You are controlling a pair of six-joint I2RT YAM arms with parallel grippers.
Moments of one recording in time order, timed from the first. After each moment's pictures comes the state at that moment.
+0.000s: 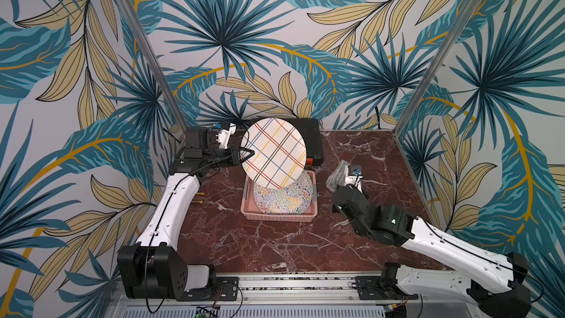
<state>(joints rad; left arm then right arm) 0.00 1.34 1.25 -0.49 0.92 -0.36 1.00 1.05 0.99 -0.81 0.78 0.80</state>
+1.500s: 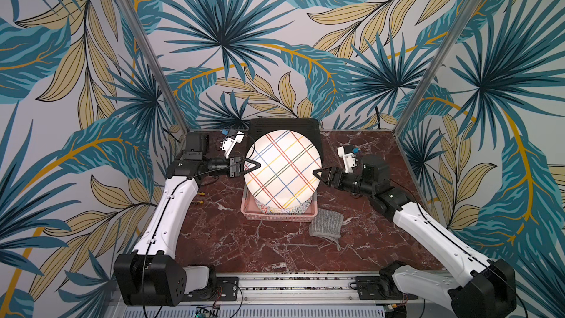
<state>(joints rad) -0.02 1.30 1.25 -0.69 1.23 -0.10 0.40 1.15 0.90 -0.11 -0.52 0.72</state>
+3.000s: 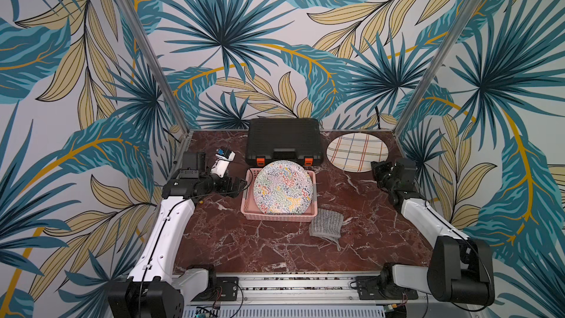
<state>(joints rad) 0.03 1.13 1.03 -0.76 0.51 0.24 -0.14 1.33 0.70 0.20 -0.13 1.21</state>
